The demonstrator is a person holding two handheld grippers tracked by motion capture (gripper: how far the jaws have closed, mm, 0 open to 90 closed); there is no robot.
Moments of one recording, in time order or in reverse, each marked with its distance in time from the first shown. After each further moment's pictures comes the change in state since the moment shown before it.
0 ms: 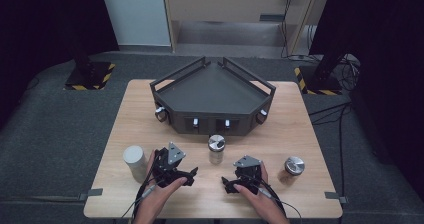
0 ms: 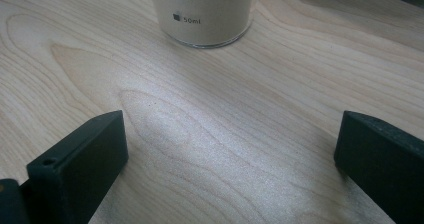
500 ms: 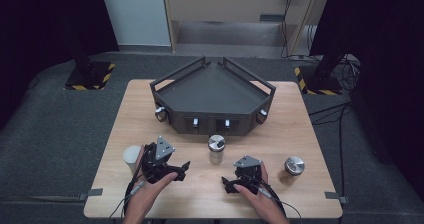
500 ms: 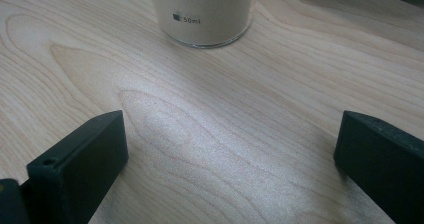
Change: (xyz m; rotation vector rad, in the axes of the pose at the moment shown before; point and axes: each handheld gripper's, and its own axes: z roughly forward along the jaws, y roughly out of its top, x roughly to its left) left arm 0.016 0.004 -0.026 -0.042 0.022 -0.010; right arm 0.000 0.000 0.000 -0.001 -0.002 0.002
